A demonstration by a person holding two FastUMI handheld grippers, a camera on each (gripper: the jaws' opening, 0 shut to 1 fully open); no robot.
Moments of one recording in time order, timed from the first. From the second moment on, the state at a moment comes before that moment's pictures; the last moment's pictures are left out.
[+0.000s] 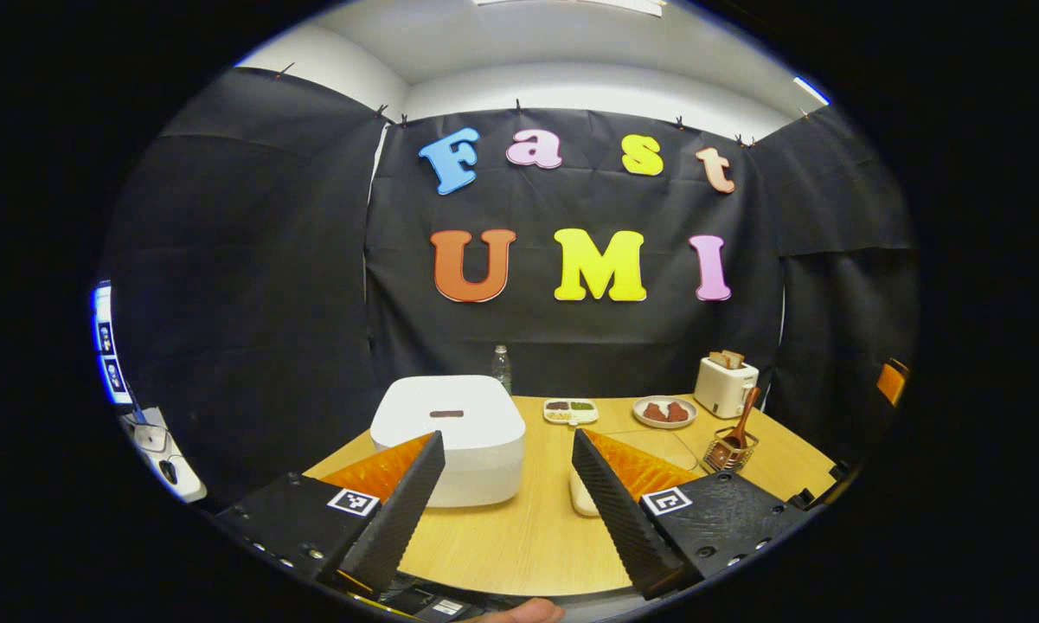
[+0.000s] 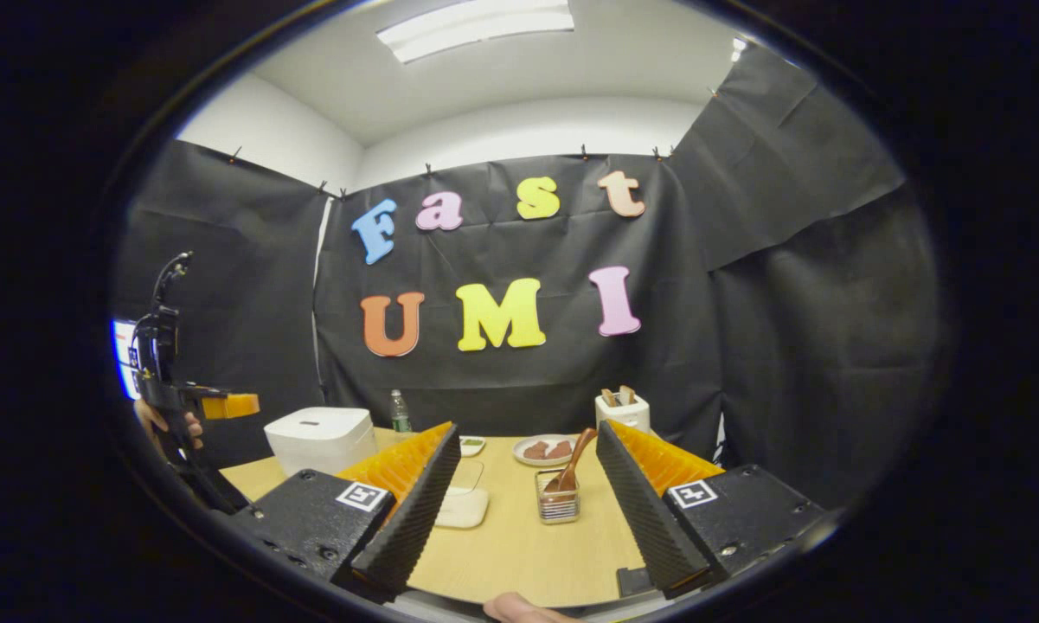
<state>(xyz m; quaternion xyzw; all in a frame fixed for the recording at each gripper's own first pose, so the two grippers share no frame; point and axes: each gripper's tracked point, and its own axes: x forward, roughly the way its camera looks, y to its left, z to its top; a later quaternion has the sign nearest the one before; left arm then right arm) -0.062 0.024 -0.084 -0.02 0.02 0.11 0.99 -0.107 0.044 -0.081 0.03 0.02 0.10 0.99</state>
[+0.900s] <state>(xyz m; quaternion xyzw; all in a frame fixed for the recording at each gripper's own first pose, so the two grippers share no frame) -0.115 -0.029 -0.054 0.00 -0.05 0.09 1.00 -0.107 0.030 -0.064 0.03 0.00 0.09 1.00</state>
